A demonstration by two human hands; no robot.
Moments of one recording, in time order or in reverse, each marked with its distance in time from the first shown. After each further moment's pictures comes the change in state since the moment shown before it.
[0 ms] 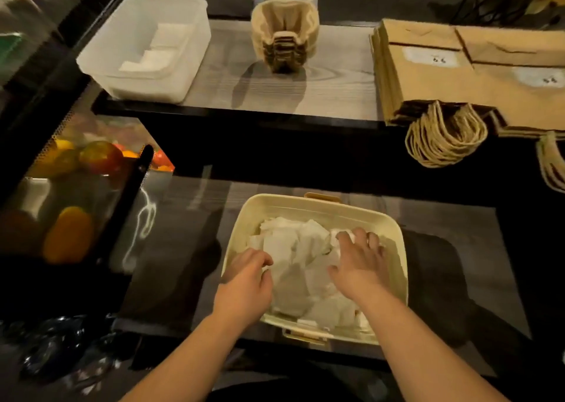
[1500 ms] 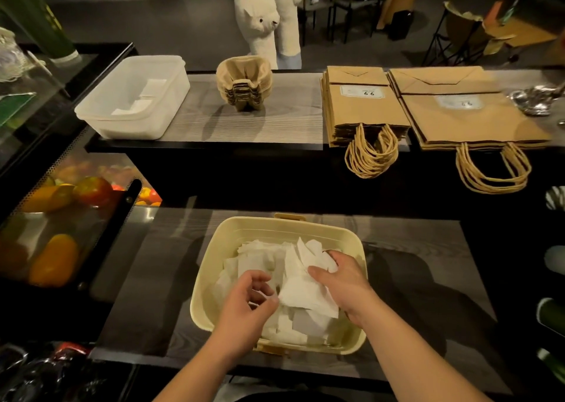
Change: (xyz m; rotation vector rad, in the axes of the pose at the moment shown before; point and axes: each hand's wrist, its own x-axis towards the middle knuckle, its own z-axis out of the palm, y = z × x) left_hand -0.042 0.073 0.013 -0.704 -0.073 -0.155; right_hand -0.039 0.048 -0.022 1.205 -0.085 0.049
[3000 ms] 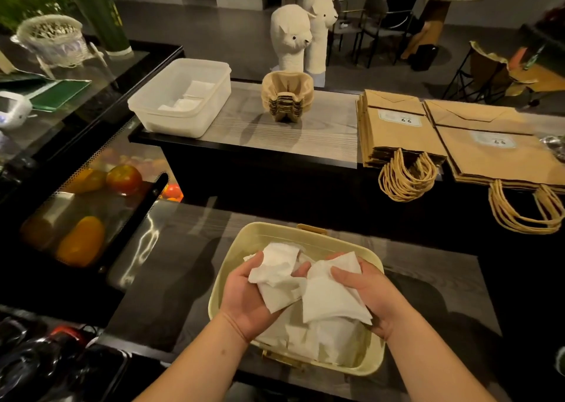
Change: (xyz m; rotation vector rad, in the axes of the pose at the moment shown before) left_hand 0.032 0.019 -0.025 -1.416 -0.370 -0.449; right_hand -0.013 -0.032 -0.008 0.331 -0.242 0.087
